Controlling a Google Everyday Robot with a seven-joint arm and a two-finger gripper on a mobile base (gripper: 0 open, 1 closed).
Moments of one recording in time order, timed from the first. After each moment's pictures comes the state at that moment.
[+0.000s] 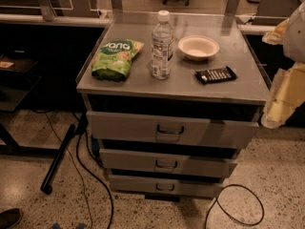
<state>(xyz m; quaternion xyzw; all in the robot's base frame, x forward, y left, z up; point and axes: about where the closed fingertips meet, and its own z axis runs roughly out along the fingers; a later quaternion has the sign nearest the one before) 0.438 -0.213 0.988 -0.60 0.78 -0.05 0.18</state>
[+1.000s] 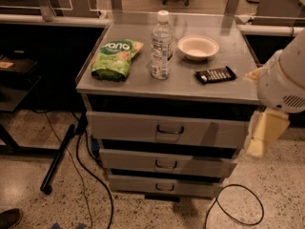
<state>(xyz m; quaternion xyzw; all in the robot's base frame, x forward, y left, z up) 0.429 -0.207 0.904 -0.61 0.78 -0.02 0.15</state>
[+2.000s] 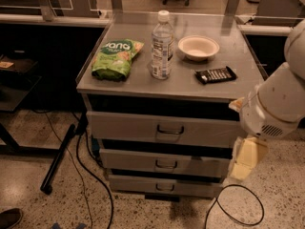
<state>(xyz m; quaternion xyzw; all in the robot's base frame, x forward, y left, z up) 0.413 -0.188 0.839 -0.61 0.78 0.03 0.13</state>
